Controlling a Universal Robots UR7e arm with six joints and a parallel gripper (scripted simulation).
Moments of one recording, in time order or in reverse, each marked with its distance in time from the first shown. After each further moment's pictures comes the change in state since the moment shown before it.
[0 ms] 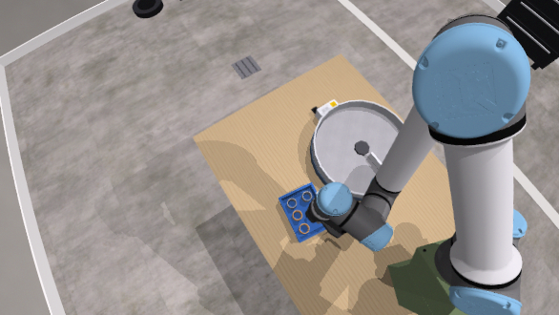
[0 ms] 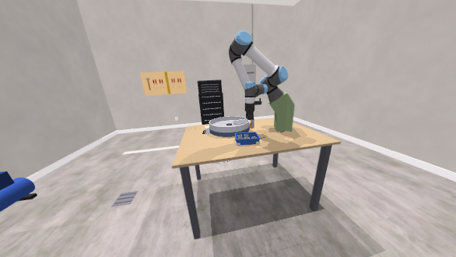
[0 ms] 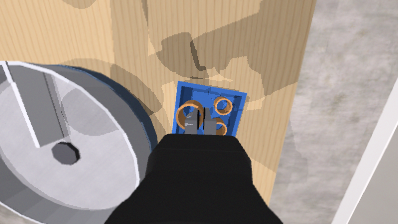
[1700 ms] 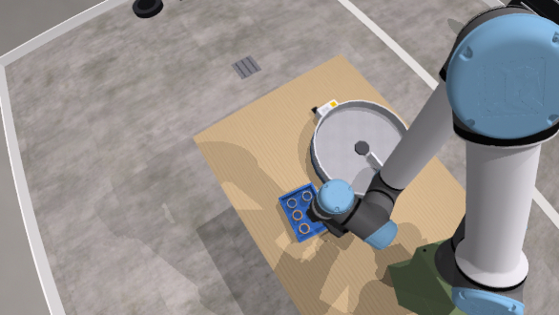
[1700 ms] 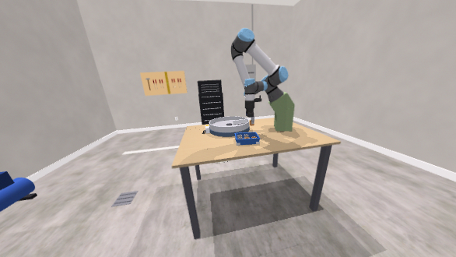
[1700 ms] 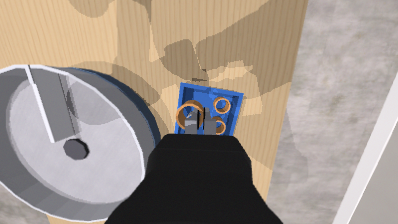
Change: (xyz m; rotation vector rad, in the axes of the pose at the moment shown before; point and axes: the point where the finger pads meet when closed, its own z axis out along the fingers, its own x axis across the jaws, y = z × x) arm 0.000 -0.001 -0.022 0.011 -0.005 0.000
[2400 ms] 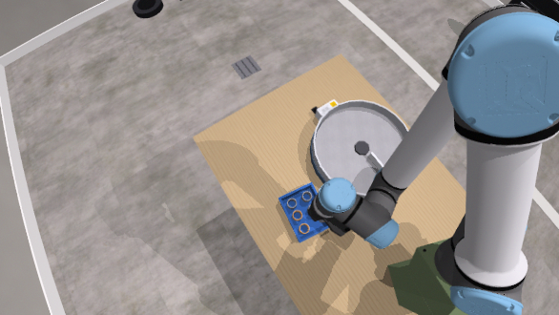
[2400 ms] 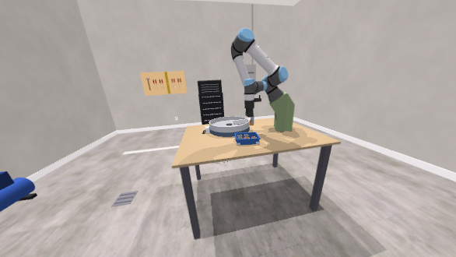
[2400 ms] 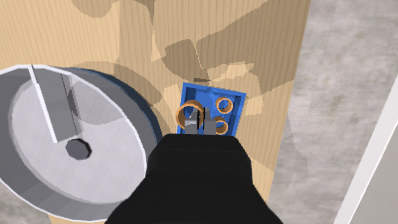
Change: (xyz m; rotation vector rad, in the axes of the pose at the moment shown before) arm -0.006 0.000 0.000 0.000 -0.001 0.000
